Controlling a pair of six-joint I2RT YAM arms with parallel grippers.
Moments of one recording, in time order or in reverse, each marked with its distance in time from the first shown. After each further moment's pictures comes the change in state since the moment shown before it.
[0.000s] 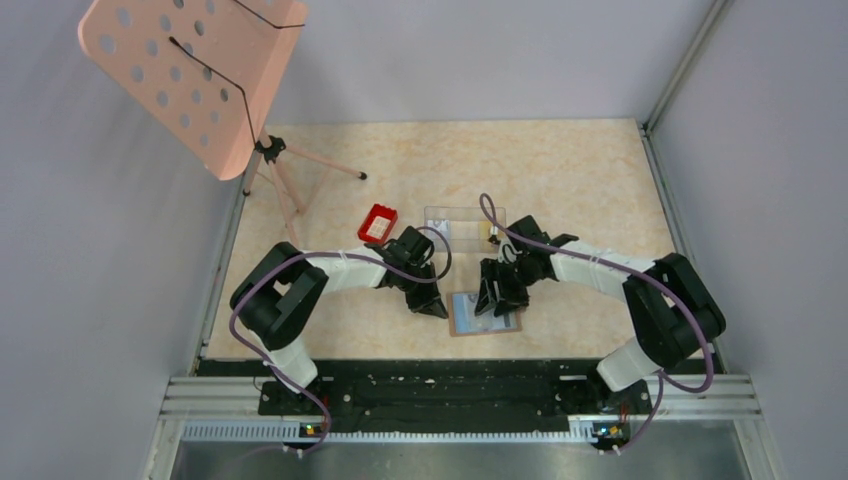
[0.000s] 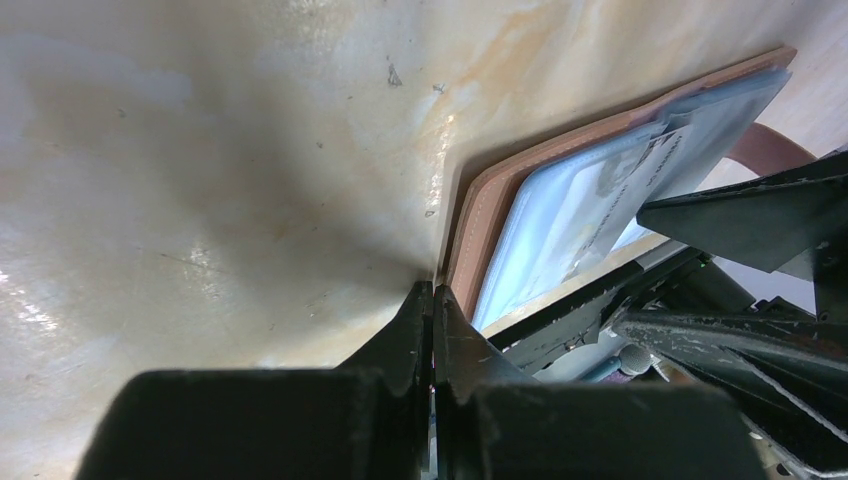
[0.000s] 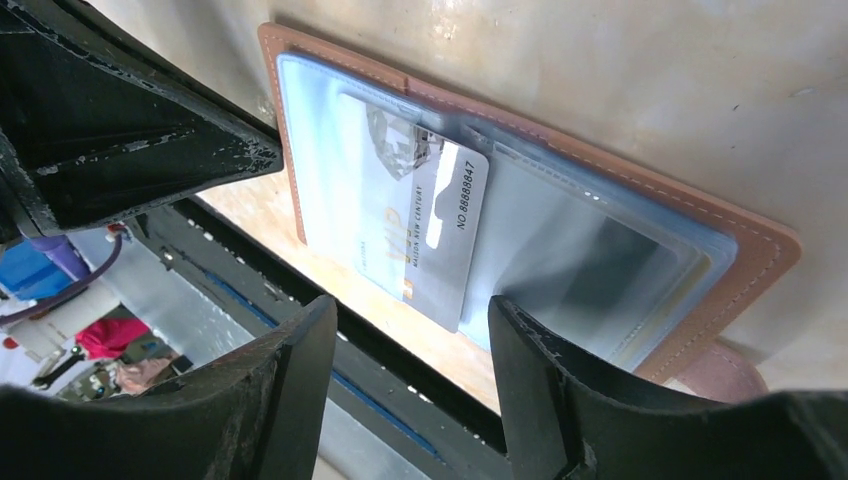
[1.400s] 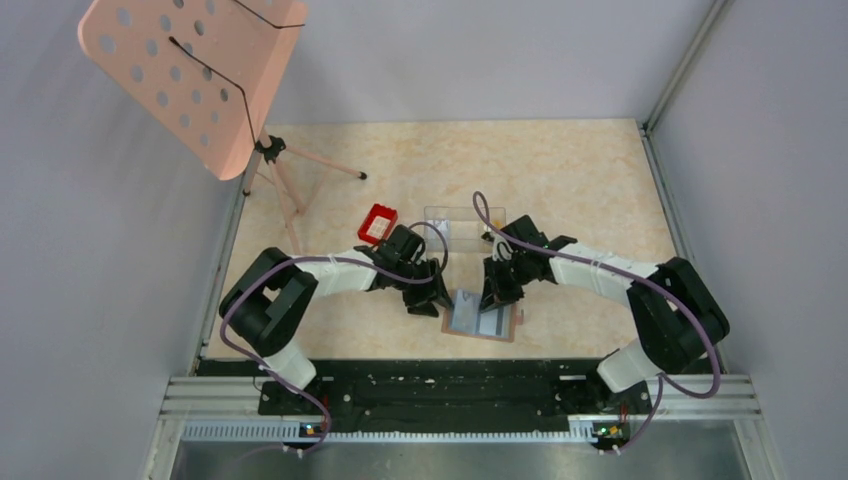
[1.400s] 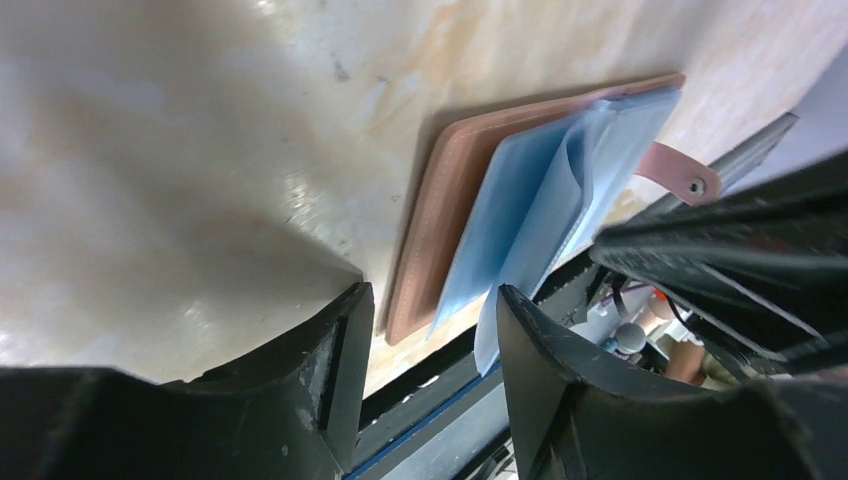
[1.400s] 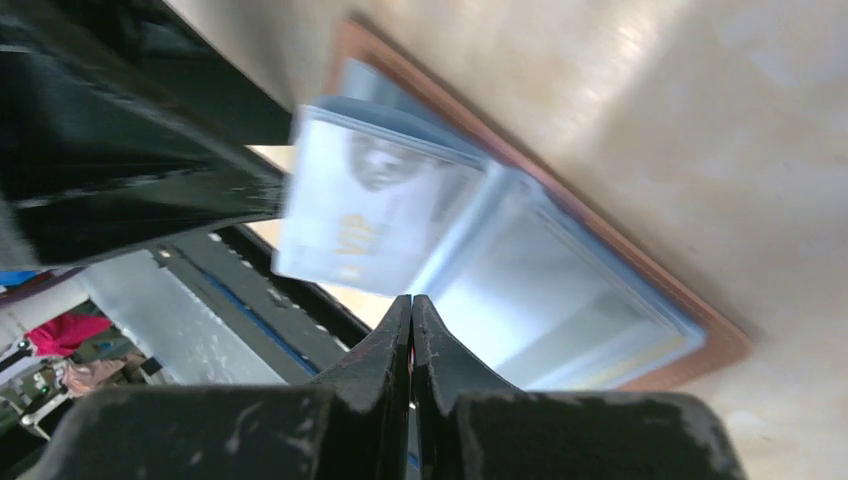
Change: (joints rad) left arm 0.034 -0.067 -0.057 0.068 0.042 0.051; right arm 0.042 -0.031 0.024 0.046 0.005 -0.031
